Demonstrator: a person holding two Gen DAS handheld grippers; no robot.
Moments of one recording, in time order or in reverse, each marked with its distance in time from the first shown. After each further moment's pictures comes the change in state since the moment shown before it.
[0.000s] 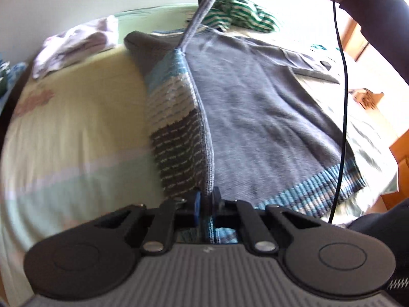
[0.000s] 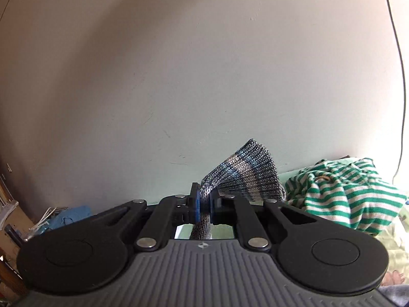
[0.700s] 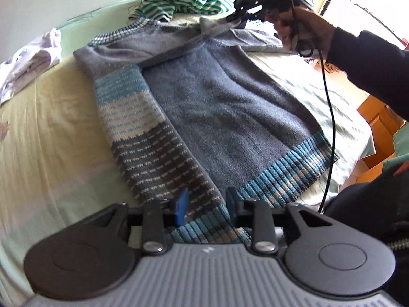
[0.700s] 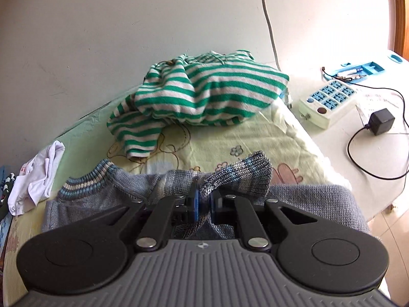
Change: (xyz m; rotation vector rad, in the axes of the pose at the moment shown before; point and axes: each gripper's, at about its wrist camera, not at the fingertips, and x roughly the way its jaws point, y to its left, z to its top) left arm -0.006 -0.014 0.019 0.181 0.040 -0.119; right arm -0.014 -0.146 -0.116 0.185 0.320 -0.342
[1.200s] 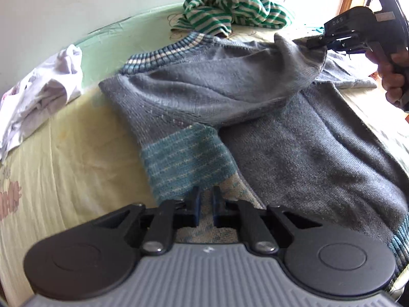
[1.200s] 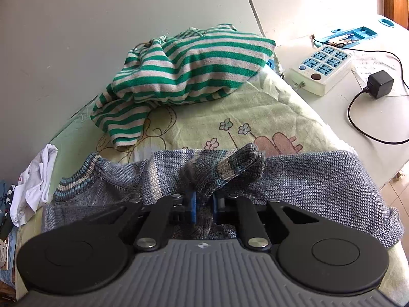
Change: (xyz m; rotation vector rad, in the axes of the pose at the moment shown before) left arm 0.094 0.092 0.087 -0.023 0.003 0.141; right arm 0.006 -0.007 -0.004 0.088 0.010 -0.001
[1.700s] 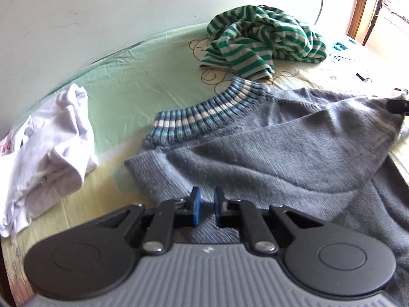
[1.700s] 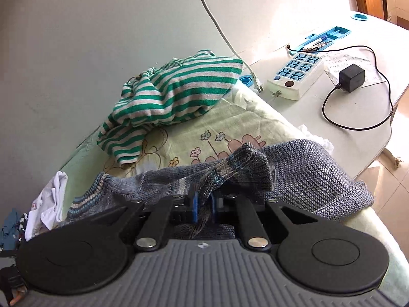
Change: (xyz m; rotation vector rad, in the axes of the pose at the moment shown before) left arm 0.060 0.069 0.105 0.046 -0.030 0.047; right arm -0.045 -0.025 -0.026 0.119 -0.080 -0.002
